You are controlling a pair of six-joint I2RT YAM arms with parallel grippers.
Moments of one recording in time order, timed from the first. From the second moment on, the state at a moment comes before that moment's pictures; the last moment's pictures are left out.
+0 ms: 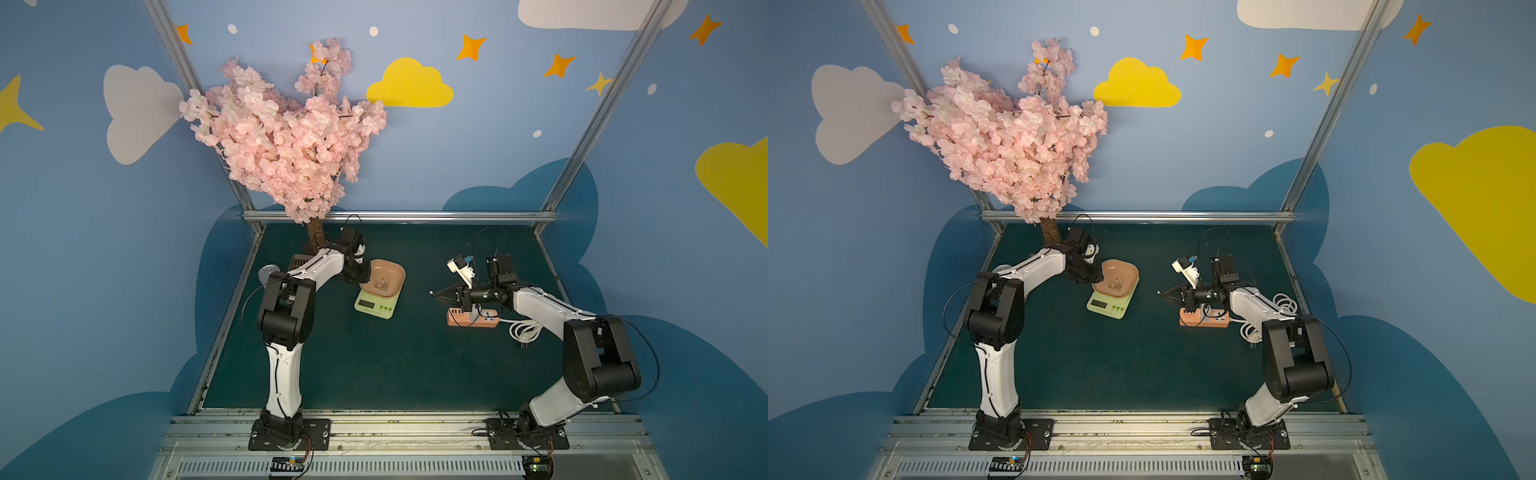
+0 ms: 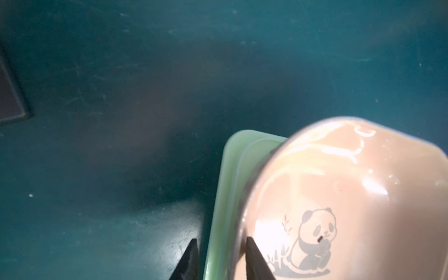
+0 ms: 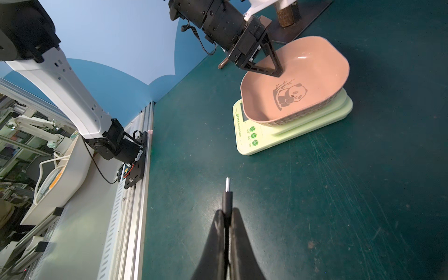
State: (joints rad) left arm -0.27 2.09 1.59 -0.65 0.20 -0.23; right arm 0.25 1.61 0.95 -0.22 -1.11 -0.25
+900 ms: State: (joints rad) left arm -0.27 1.82 1.30 -0.29 0.49 -0.46; right arm 0.25 1.64 1.03 -0.37 -1.15 -0.13
